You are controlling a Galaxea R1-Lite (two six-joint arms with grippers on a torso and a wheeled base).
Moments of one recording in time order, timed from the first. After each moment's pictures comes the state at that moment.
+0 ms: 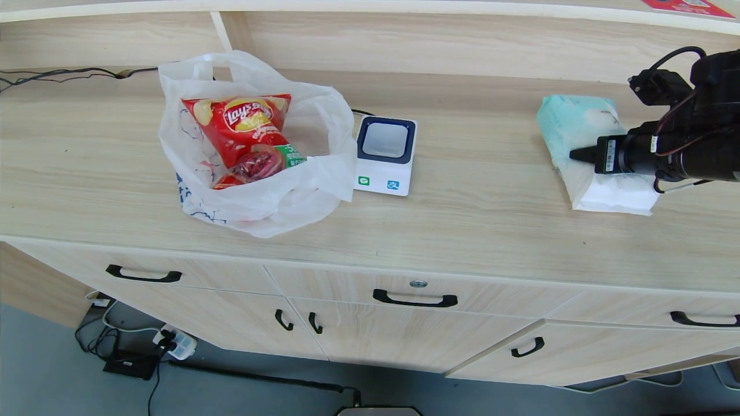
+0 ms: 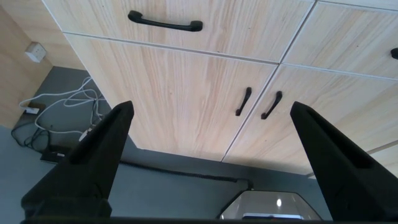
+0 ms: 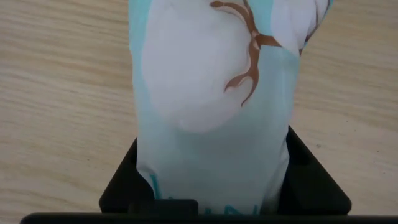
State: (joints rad) left arm 0.00 0.00 0.00 -0.03 0.00 0.01; right arm 0.00 1.77 -1.44 -0.03 0.08 -0.09
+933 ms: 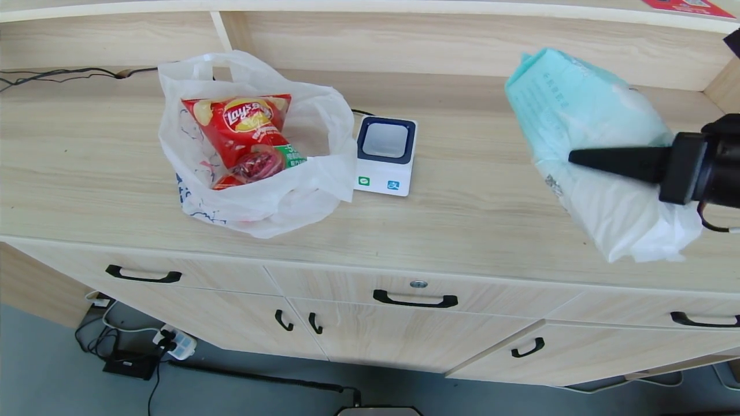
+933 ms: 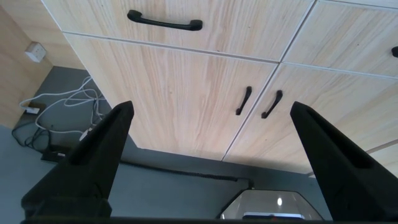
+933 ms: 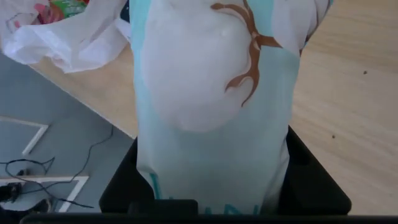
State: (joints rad) left arm 0.00 0.00 0.00 -0.02 0.00 0.01; right arm 0.33 1.28 -1.06 -0.04 0.24 0.08
